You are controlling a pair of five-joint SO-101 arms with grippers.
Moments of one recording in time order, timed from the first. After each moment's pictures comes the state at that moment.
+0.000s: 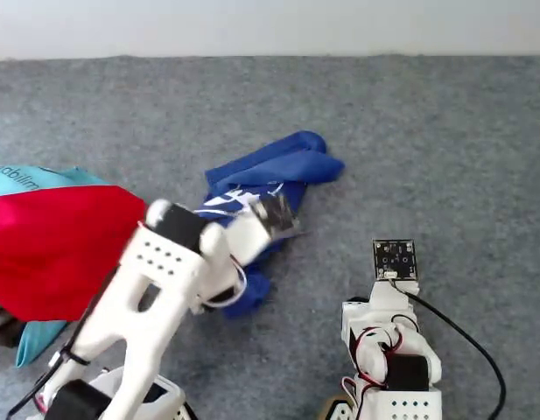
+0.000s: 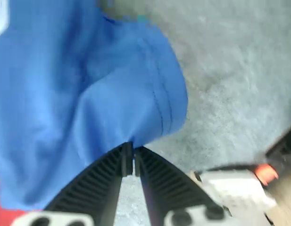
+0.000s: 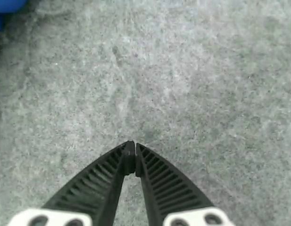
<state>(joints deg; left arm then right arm) 24.5 -22.6 30.0 99.3 -26.1 -2.7 -103.3 95.6 71.9 -0.7</state>
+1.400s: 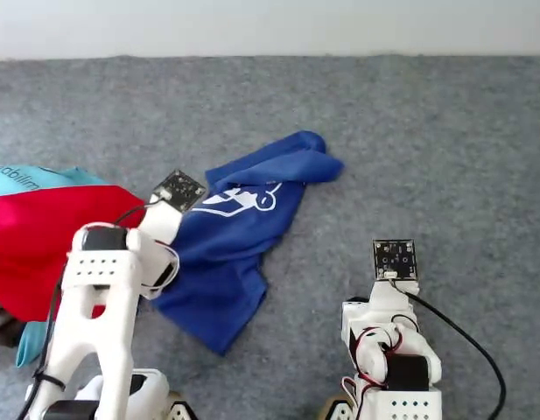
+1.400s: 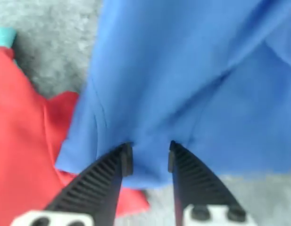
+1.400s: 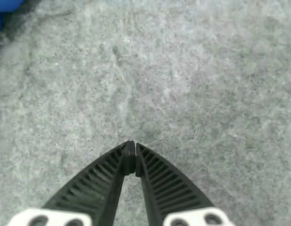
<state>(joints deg) -3.3 -26.9 46.0 75.7 -30.1 -2.7 -103.3 95.6 71.9 -0.7</state>
